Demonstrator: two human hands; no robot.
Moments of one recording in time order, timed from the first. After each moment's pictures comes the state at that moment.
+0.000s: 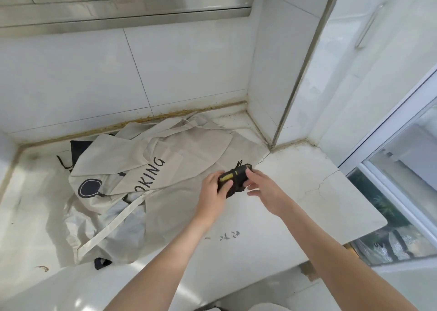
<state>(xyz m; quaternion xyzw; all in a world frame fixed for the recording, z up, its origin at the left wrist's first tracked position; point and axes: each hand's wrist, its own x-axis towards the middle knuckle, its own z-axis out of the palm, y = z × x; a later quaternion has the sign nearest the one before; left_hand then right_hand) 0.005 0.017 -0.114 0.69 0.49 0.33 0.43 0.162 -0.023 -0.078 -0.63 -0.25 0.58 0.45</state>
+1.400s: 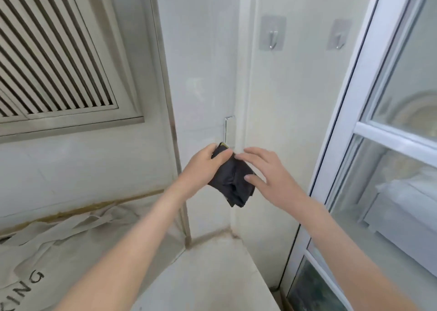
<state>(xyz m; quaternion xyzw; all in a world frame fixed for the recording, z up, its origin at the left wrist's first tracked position) 0.312 0.033 0.107 0.72 0.41 0.29 0.47 0.488 -0.049 0.072 -0.59 -0.72 0.06 0.36</state>
